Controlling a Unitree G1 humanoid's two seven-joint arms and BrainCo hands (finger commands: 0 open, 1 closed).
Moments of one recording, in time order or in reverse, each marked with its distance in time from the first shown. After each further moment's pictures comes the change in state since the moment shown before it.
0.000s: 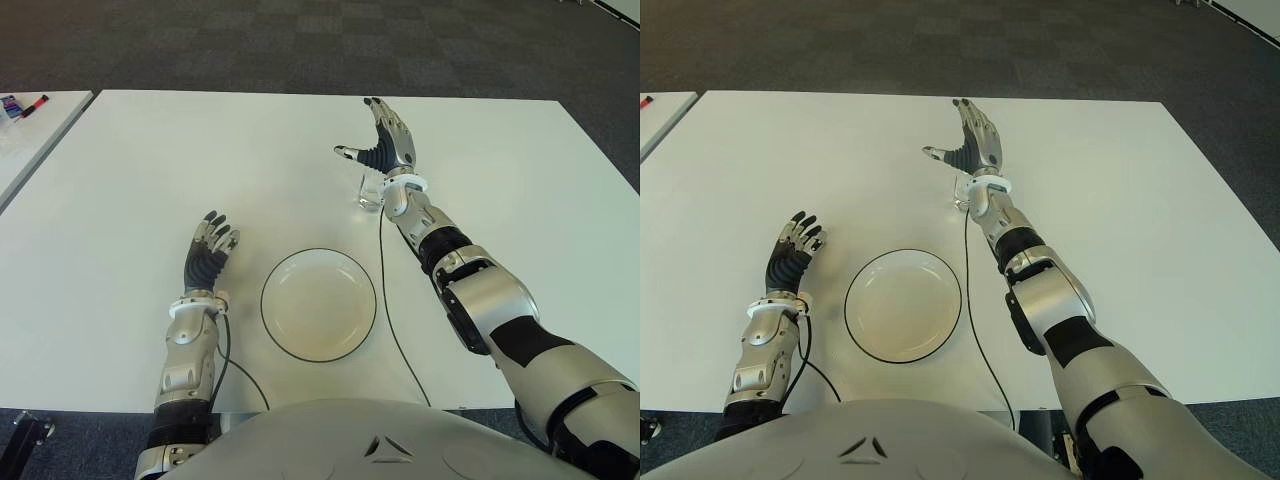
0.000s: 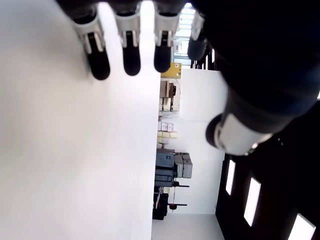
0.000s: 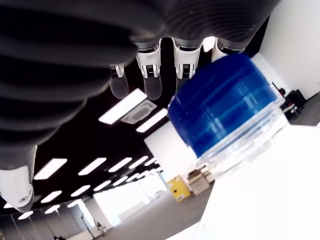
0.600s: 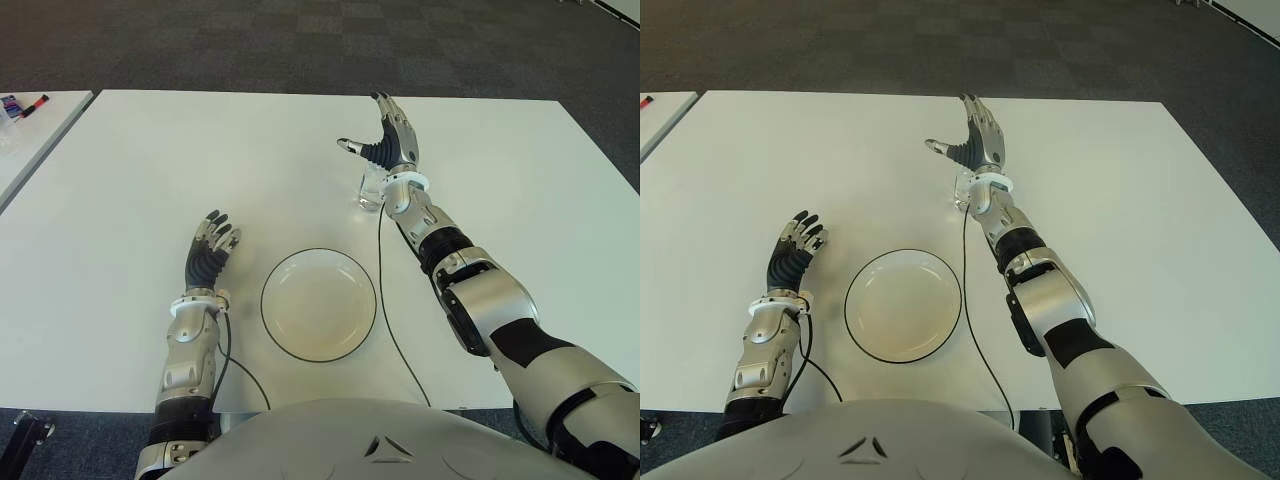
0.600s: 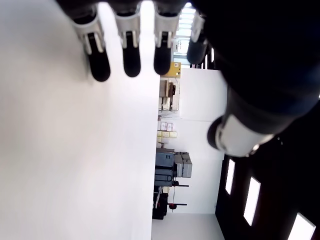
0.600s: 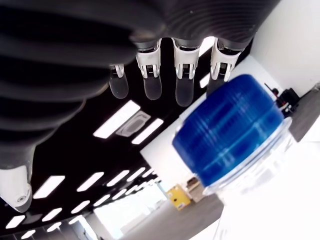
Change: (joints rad) left arm -0.013 0.000 0.001 0.018 0.009 -0.009 0.001; right arm 0.024 0.003 -0.053 -0.059 0.059 0.018 0.005
